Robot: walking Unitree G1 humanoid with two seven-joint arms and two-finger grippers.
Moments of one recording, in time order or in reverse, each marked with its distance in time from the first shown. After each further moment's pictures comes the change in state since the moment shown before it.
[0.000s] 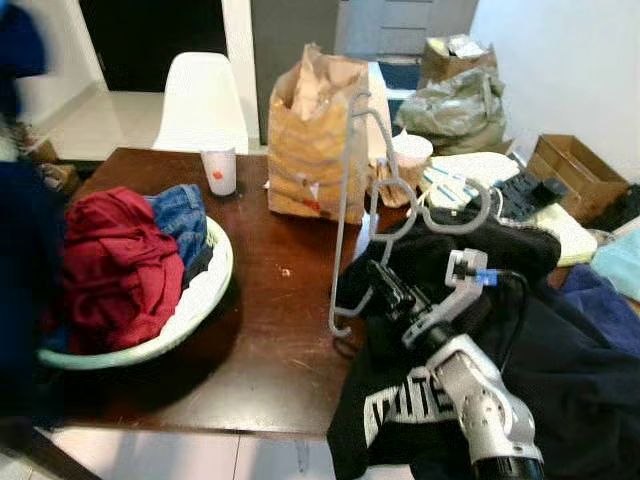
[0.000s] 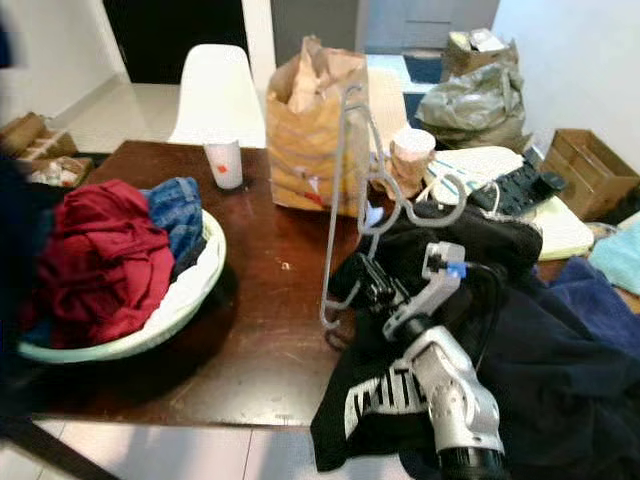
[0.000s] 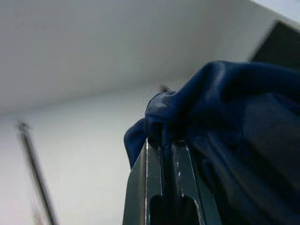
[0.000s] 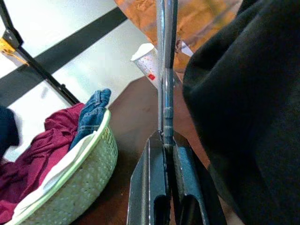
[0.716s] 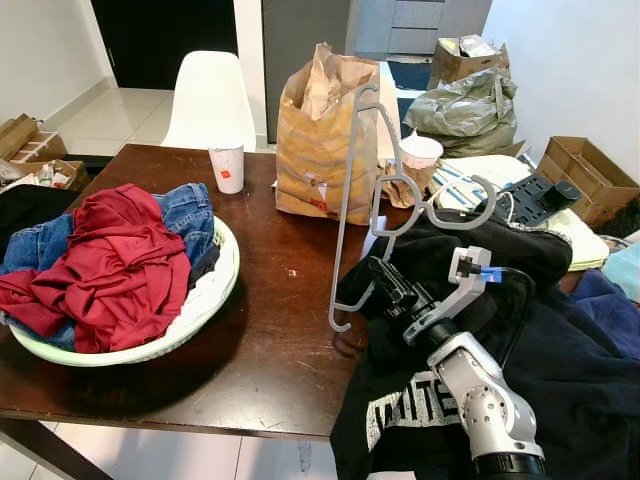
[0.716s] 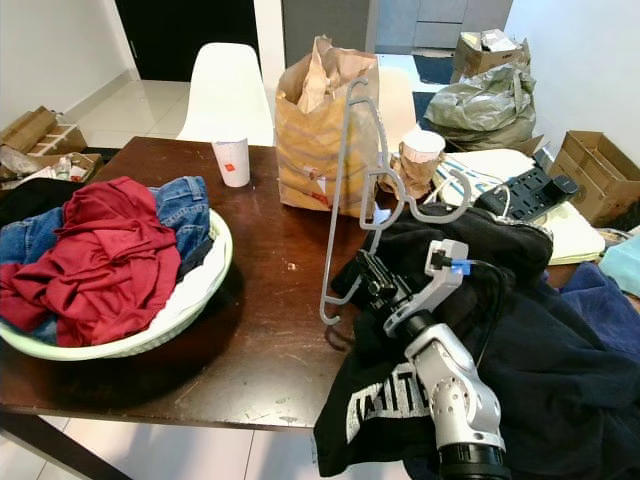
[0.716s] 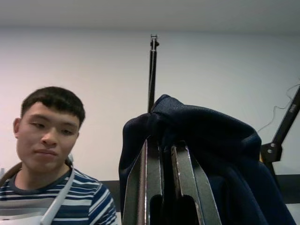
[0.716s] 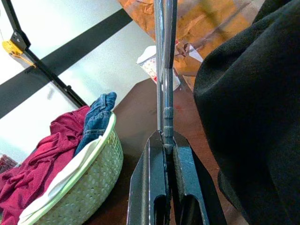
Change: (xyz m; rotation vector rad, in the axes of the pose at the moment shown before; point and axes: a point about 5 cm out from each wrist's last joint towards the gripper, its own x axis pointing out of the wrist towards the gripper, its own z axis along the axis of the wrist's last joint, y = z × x) left arm -0.011 0.227 -0.070 0.024 0.262 0.572; right arm 0.003 0.002 0.003 0.018 -0.016 0.023
